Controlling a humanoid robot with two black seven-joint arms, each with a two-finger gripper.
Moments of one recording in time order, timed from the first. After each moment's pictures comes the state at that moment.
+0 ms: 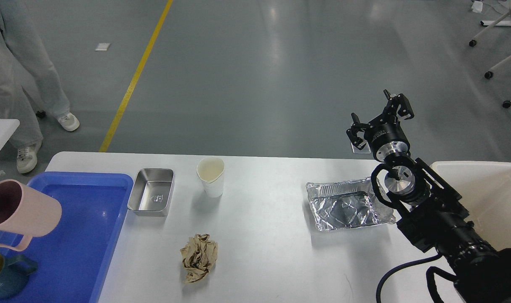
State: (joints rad) left arm -1.07 1.54 0.02 -1.64 0.93 -0.63 0.09; right arm 0.70 -0.07 1.18 0.63 -0.17 0.12 0.26
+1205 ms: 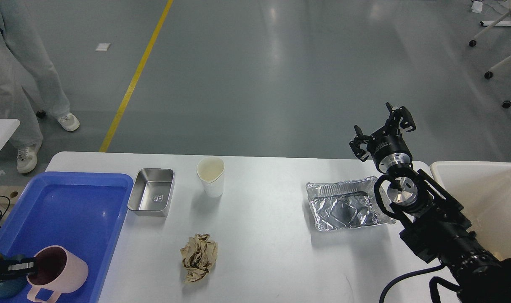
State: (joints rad) left arm -0.82 1.20 0.21 -1.45 1.05 -0.27 0.10; right arm 0.65 -0.07 1.18 0.63 -0.17 0.12 0.26
